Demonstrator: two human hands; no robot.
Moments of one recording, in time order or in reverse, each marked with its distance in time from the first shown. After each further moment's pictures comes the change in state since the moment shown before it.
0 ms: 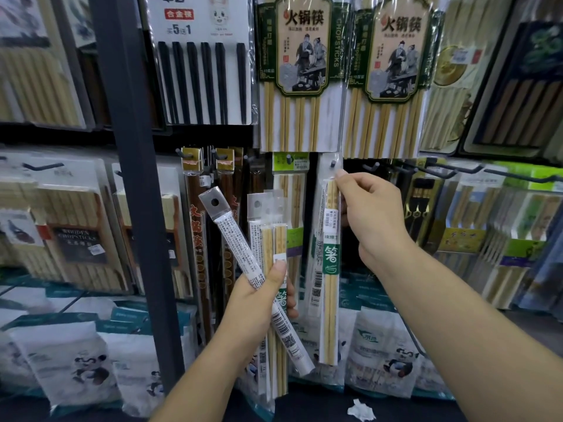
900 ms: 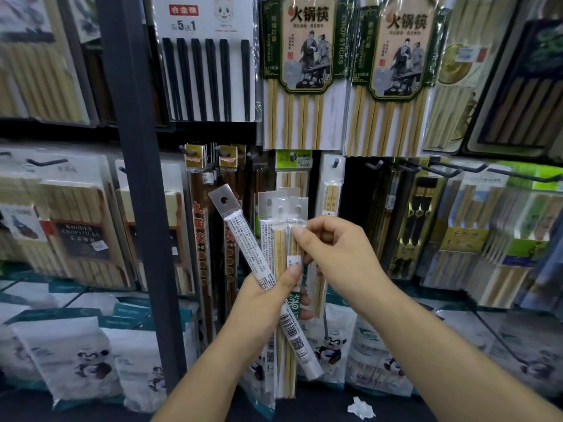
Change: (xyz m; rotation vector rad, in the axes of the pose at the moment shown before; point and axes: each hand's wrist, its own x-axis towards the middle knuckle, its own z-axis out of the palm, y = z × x) left_hand 0.001 -0.006 0.002 -0.014 -0.138 0.074; right_hand -0.050 0.033 0.006 -0.178 -0.325 -0.062
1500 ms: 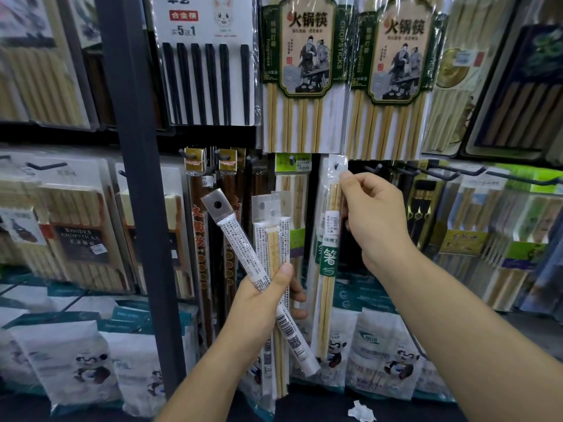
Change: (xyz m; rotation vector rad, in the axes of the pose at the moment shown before) left_hand 0.002 -0.001 -0.003 -0.011 0.064 -0.008; right_hand 0.045 -0.020 -0.027 0.118 0.334 -0.039
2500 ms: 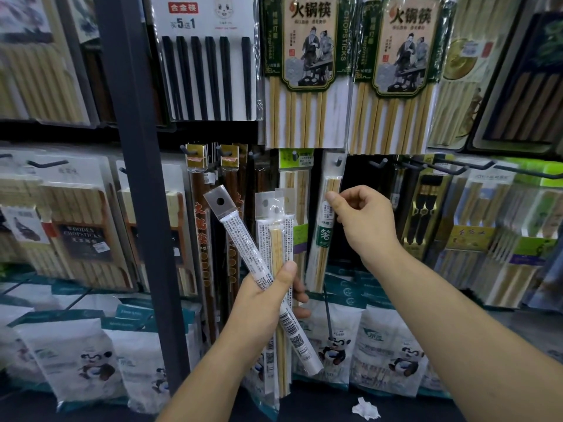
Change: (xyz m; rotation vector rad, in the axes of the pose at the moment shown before) left_hand 0.000 -0.002 -0.003 0.017 -0.007 -0.006; right_hand 0.020 0.053 0.001 -0.203 -0.004 -0.057
